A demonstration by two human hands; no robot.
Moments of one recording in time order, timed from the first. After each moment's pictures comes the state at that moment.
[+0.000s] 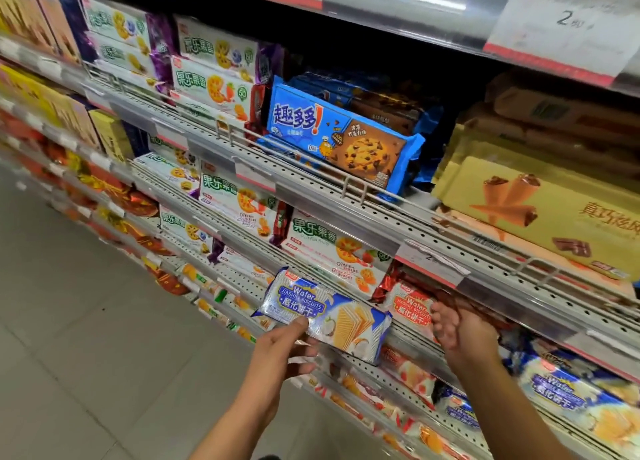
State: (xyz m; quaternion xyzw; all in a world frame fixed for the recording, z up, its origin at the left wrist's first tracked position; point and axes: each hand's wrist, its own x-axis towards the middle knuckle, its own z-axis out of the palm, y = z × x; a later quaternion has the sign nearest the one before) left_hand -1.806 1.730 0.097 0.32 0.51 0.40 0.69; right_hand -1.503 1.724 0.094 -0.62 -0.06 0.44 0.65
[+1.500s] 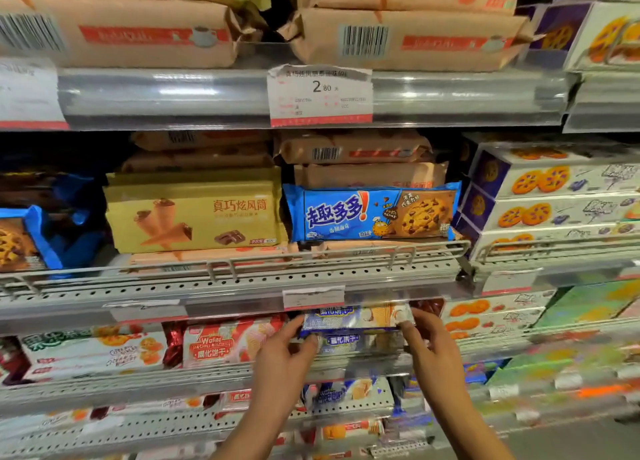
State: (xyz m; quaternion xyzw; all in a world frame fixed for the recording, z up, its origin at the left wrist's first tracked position) left_hand -1.536 1.655 0.128 0.74 0.37 0.21 0.52; right_hand -1.371 1.484 0.113 -0.82 -0.20 0.08 0.53
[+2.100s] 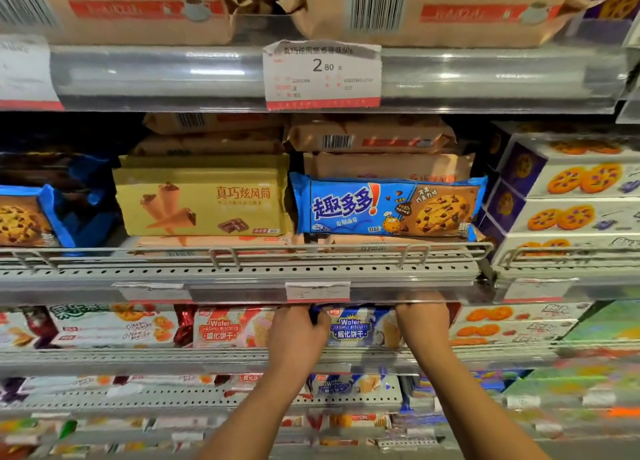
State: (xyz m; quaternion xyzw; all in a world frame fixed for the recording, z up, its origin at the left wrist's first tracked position) left_hand -1.490 1.666 0.131 0.82 0.47 0.14 0.30; right_hand -1.317 1.551 0.123 -0.92 -0.25 0.03 0.29
